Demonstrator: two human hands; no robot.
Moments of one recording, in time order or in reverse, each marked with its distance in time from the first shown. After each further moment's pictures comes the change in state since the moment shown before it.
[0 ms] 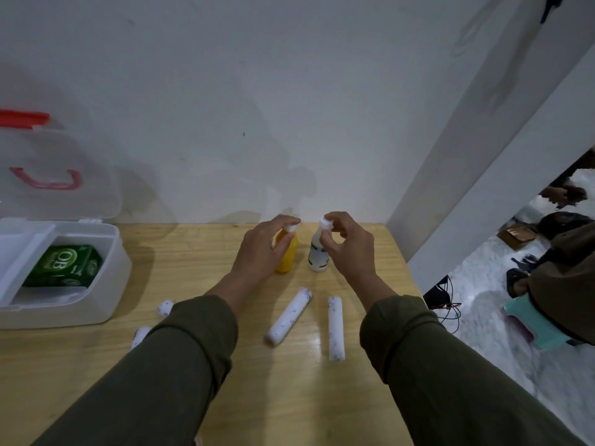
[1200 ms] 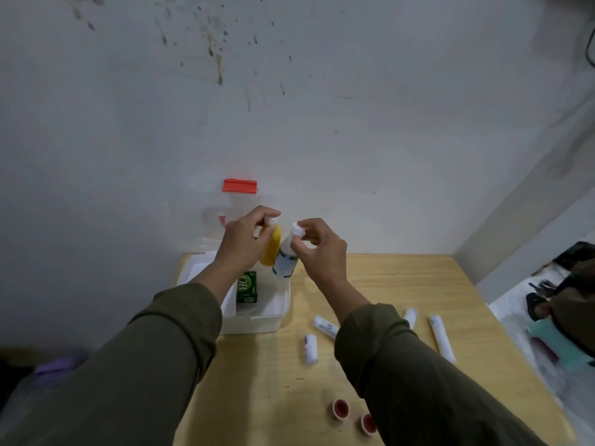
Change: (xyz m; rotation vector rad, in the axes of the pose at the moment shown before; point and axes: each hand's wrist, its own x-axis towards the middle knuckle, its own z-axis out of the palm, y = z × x) left_hand -0.033 -0.074 -0.313 -0.024 0.070 -0.107; right_hand -0.041 -0.300 0.164 0.175 -0.023 0.052
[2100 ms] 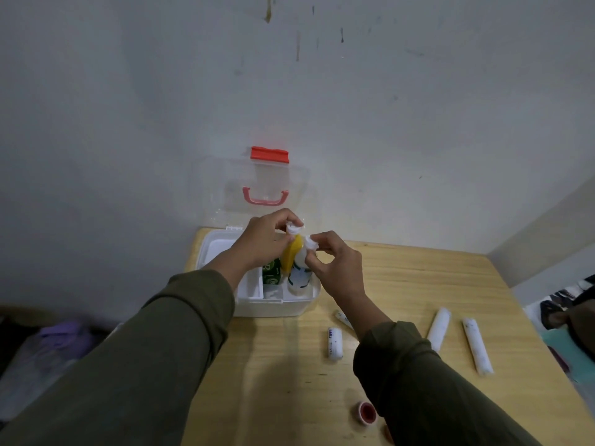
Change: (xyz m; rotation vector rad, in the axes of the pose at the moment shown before) left_hand 0.003 -0.065 0.014 -0.065 -0.248 -0.093; right_hand -0.020 0.057 0.045 -0.142 -0.122 -0.072
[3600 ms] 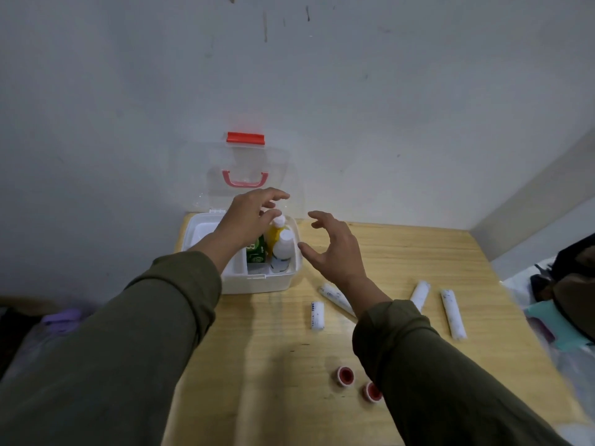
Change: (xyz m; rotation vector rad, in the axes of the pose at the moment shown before) left_hand -0.011 0.027 0.003 0.135 0.096 0.030; right_hand -0.013 0.015 -0.036 -0.181 -0.077 -0.105
